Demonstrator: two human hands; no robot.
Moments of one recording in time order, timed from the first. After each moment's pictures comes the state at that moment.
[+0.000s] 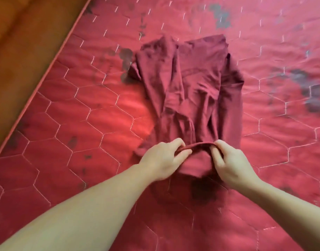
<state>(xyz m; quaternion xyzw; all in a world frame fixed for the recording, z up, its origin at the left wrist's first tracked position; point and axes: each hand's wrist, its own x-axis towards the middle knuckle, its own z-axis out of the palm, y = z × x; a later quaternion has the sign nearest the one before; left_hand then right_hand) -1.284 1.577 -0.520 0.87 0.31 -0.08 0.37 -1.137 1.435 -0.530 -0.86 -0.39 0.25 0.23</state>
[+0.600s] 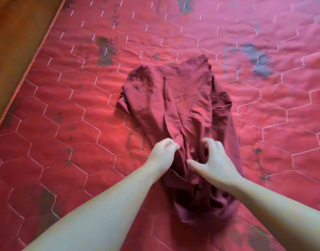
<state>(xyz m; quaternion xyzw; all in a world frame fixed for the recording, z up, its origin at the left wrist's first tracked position) -1.283 1.422 -0.506 0.65 0.47 0.00 0.59 -1.175 1.292 -0.516 -0.87 -0.30 0.33 0.22</state>
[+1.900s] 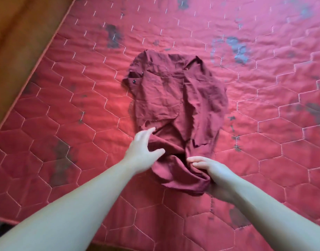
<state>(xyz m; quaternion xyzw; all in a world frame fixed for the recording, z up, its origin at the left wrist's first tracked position) -1.402 1.337 -0.458 0.76 0.47 -0.07 0.44 -1.262 1.167 -0.439 -0.62 0.11 0.63 0.46</state>
